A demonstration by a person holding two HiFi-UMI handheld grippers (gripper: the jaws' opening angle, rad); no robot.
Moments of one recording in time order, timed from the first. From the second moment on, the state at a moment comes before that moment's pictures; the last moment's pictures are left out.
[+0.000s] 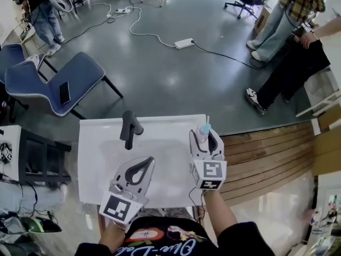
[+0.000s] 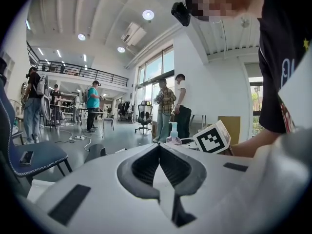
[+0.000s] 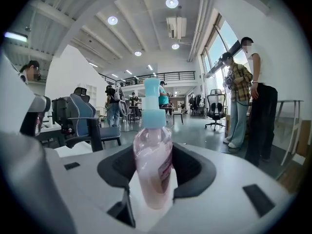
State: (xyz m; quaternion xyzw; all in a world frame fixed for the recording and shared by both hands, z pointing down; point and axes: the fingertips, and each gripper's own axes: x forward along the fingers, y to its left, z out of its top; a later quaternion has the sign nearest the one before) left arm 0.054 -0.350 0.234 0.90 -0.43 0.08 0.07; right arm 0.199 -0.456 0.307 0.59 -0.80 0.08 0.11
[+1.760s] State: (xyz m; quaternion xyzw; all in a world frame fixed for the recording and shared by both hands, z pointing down) left arm 0.013 -0.301 0.207 0.90 -0.43 0.06 0.04; right arm 0.162 -0.376 0.249 0.55 -0.82 0.08 0.08
